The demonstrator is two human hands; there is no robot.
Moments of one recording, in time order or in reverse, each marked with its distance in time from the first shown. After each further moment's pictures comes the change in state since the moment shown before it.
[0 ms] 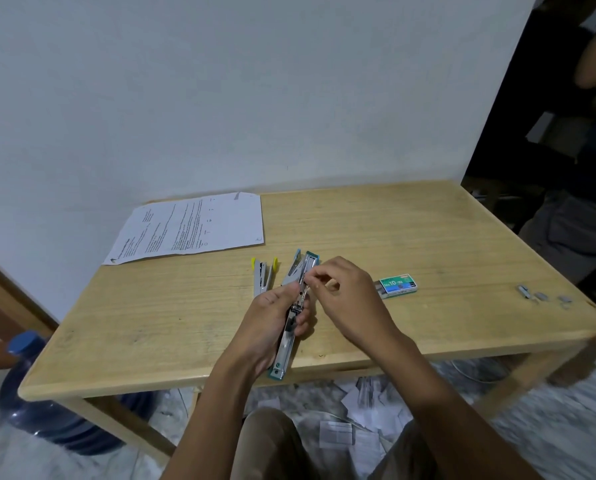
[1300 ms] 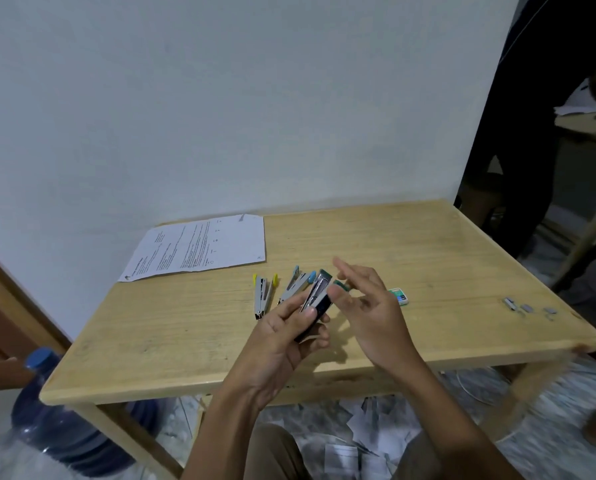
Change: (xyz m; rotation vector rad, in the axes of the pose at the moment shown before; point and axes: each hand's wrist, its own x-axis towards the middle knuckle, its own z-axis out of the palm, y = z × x) left_hand -0.047 0.017 0.037 -0.165 -0.049 0.072; right_hand -0.035 -0.017 -0.041 0.495 0.066 0.050
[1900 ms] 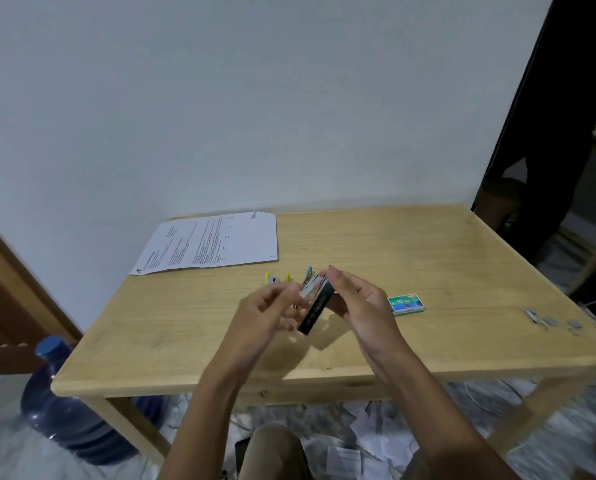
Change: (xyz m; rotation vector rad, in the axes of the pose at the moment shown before) left_hand 0.011 0.027 -0.034 0.539 0.227 0.140; right_hand 0.015 -0.016 0.032 0.376 -0.001 0.346
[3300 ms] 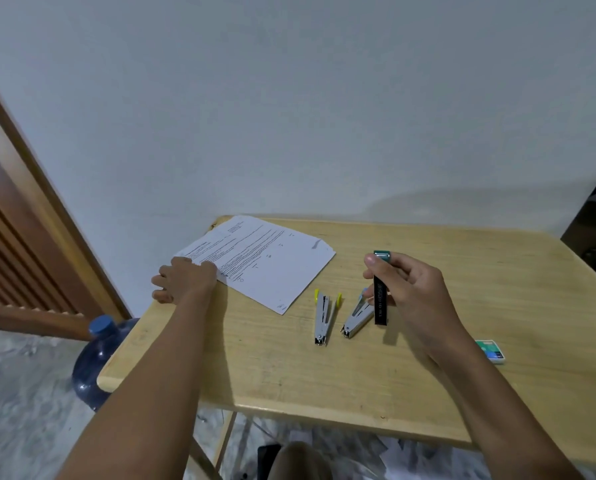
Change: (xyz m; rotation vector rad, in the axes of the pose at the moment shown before) left_hand 0.131 -0.034 -0.186 0.739 1.003 -0.496; right_hand 0.062 -0.025 0.016 -0.293 -0.016 -0.088
